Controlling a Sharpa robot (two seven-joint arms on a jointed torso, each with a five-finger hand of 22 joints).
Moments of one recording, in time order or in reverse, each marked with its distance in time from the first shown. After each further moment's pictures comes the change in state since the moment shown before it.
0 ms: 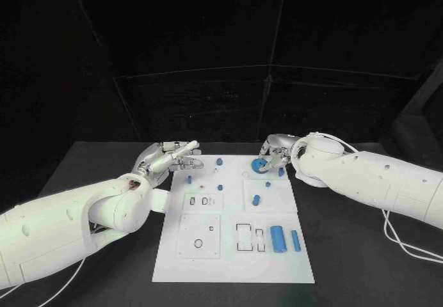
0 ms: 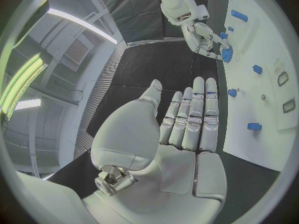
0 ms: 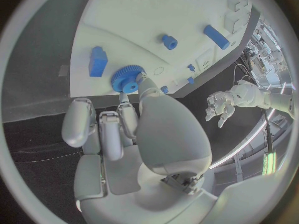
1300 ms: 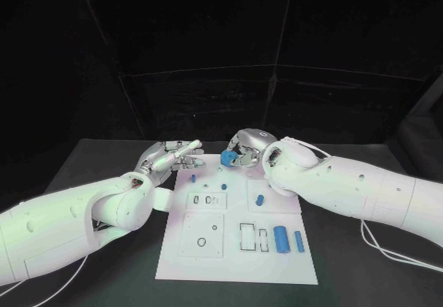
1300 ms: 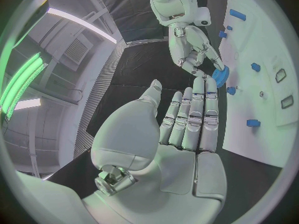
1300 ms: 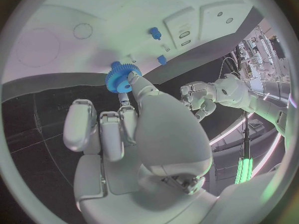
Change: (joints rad) left arm 0.000 -0.005 0.000 0.001 0.000 0.001 -0.005; left_hand -0.004 0.004 -0.003 -0.003 0.000 0.000 0.000 0.000 0.000 0.000 0.000 0.000 -0.001 0.000 0.000 -0.004 0.002 0.000 0.000 0.000 -0.004 -0.002; right arm -0.012 0.115 -0.004 0.108 -0.081 -0.237 -0.009; right_hand 0.035 0.025 0.211 -0.088 -0.054 0.063 -0.006 0.020 -0.011 0.041 -0.034 0.030 0.000 -0.007 -0.015 0.004 0.000 0.000 0.018 -0.018 0.023 0.041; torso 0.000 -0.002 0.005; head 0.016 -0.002
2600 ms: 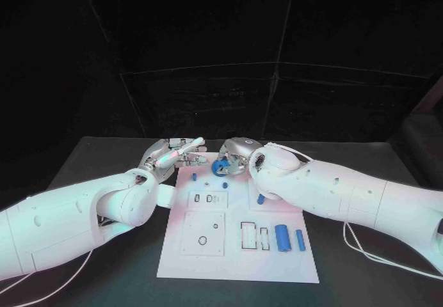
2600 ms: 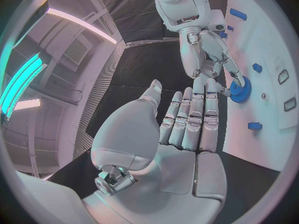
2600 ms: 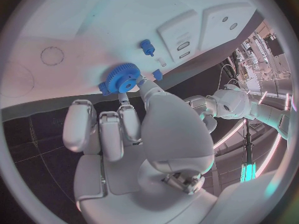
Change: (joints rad) left arm 0.000 0.009 0.000 -0.010 0.000 0.002 -0.001; left_hand 0.000 0.000 0.000 0.000 0.000 0.000 0.000 0.000 0.000 0.000 0.000 0.000 0.000 0.000 0.000 0.000 0.001 0.000 0.000 0.000 0.000 -0.001; right arm -0.032 0.125 -0.009 -0.121 -0.009 0.072 0.026; right_hand -0.144 -0.070 -0.024 0.063 -0.030 -0.021 0.007 -0.071 -0.004 -0.024 0.031 -0.024 0.000 0.004 0.012 0.000 0.001 0.000 0.002 0.010 0.004 0.005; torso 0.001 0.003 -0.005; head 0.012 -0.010
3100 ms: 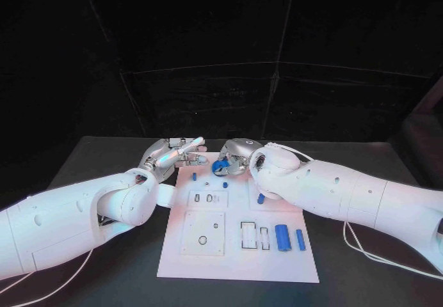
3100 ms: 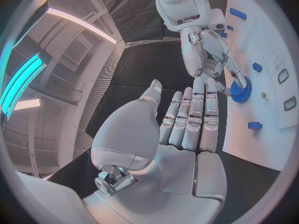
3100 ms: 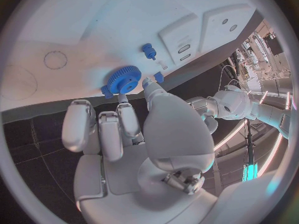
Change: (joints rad) left arm 0.000 0.001 0.000 -0.002 0.000 0.001 -0.002; left_hand 0.000 0.000 0.000 0.000 0.000 0.000 0.000 0.000 0.000 0.000 0.000 0.000 0.000 0.000 0.000 0.000 0.000 0.000 0.000 0.000 0.000 0.000; right arm -0.001 -0.001 0.000 -0.006 0.005 0.022 -0.007; right_hand -0.063 0.016 -0.055 0.083 0.033 -0.050 0.017 -0.036 0.002 -0.014 0.014 -0.015 0.000 0.001 0.016 0.000 0.000 0.000 0.000 0.014 0.000 -0.002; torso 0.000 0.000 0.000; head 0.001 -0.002
